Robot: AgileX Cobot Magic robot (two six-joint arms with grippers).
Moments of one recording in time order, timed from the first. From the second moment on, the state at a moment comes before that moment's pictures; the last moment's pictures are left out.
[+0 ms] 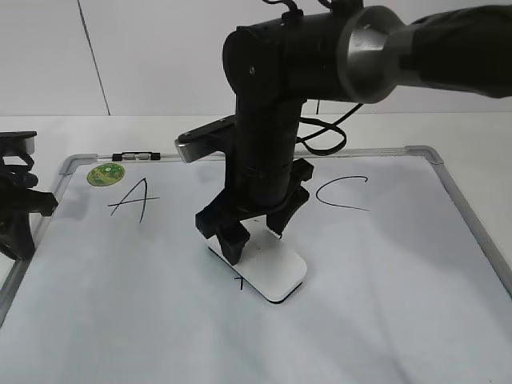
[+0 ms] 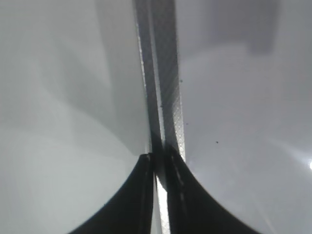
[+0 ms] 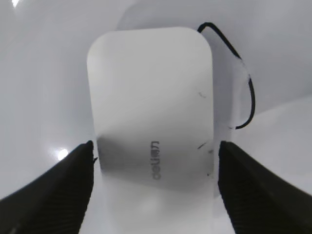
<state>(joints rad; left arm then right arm) -0.06 1.88 -1.14 -0.13 0.88 0.07 0.69 2.13 -1.74 0.05 1.19 -0.03</state>
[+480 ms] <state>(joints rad) -0.06 1.88 -1.14 -0.13 0.88 0.07 0.69 2.16 -1.74 0.06 1.20 -0.03</state>
